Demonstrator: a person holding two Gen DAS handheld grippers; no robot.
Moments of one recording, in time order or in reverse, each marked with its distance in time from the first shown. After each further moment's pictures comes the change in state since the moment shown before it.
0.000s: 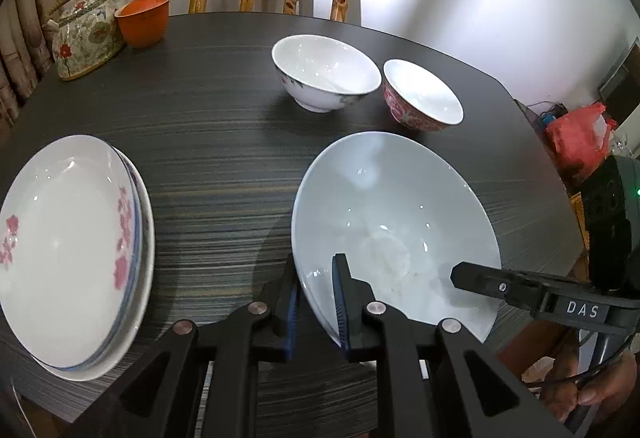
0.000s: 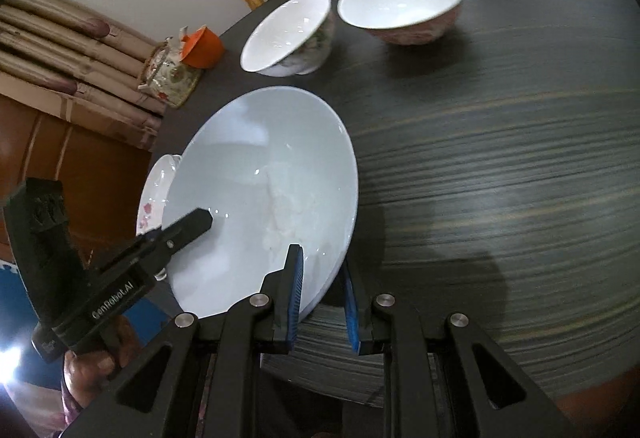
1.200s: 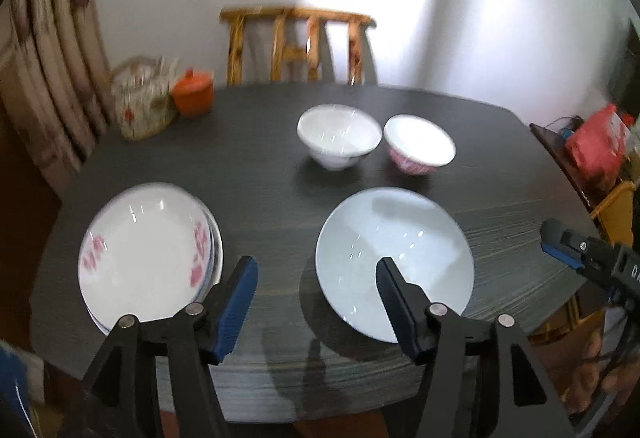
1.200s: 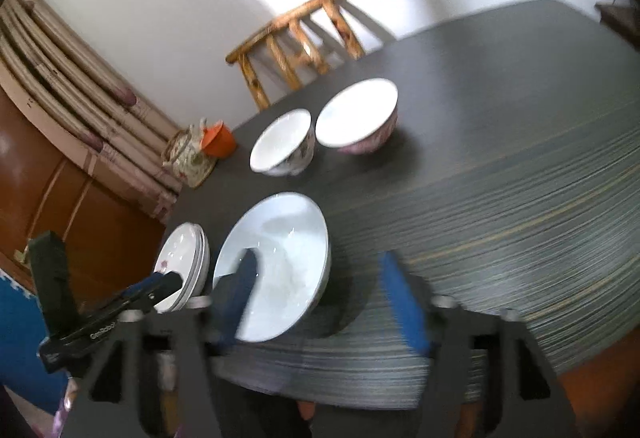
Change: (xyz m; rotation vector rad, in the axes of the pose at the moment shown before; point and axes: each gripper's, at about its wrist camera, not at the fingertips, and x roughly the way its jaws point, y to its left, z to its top) left arm -0.090 -0.031 -0.020 0.069 -0.231 0.161; right arm -0.101 -0.021 -0.037 -0.028 -0.402 -0.007
